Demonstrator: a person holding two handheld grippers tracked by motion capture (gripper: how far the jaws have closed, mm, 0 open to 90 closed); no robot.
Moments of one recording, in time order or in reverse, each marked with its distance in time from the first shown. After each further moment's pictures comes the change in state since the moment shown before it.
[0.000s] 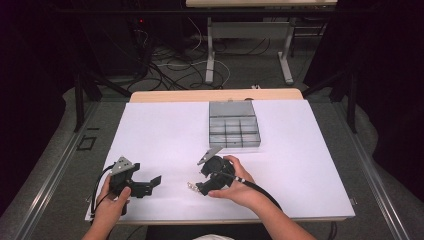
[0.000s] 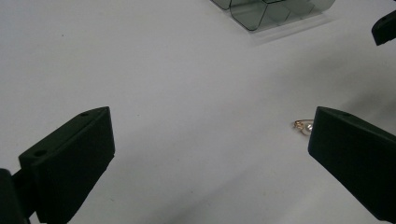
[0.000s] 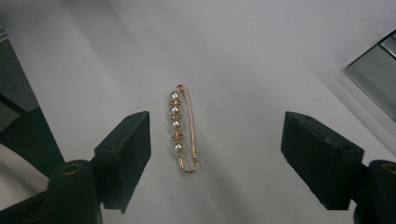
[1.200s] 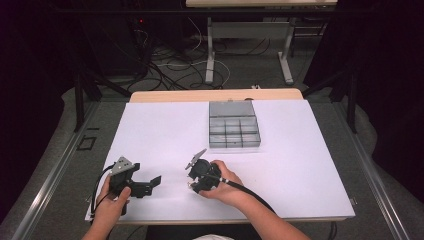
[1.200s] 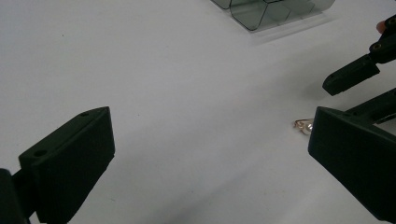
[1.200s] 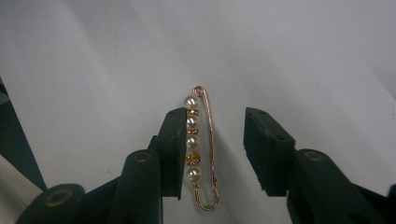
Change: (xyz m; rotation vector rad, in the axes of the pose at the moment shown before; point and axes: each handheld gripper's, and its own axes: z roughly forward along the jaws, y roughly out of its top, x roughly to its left) left arm 0.000 0.000 0.000 0.001 0.001 0.000; right arm 0.009 0.010 0.043 0.096 0.020 -0.034
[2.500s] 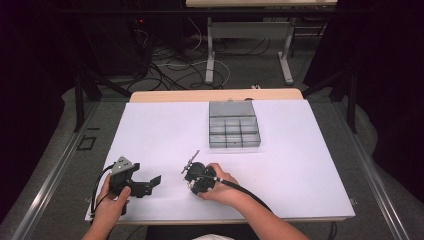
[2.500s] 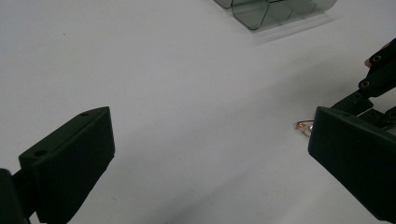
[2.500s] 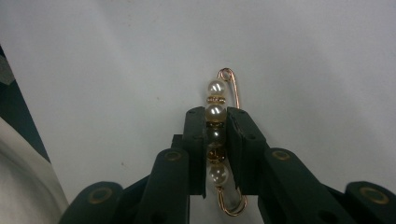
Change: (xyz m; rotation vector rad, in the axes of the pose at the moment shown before) left arm 0.001 0.000 0.000 0.001 0.003 0.004; right arm 0.002 0.004 0.018 0.121 0.079 -0.007
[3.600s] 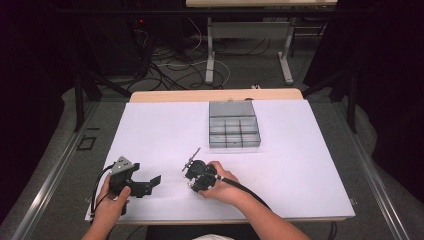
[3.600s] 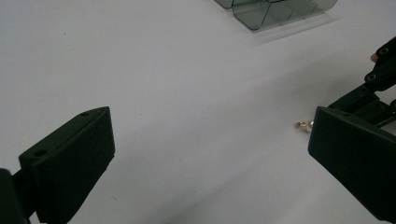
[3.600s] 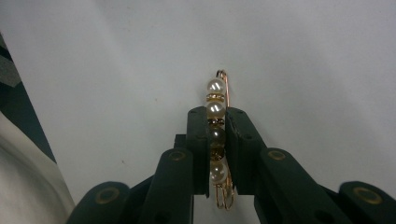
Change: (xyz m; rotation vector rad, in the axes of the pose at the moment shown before) left arm 0.000 0.000 0.000 -0.001 0.000 -0.011; right arm -0.003 0.002 -0.006 -0.009 0.003 0.000
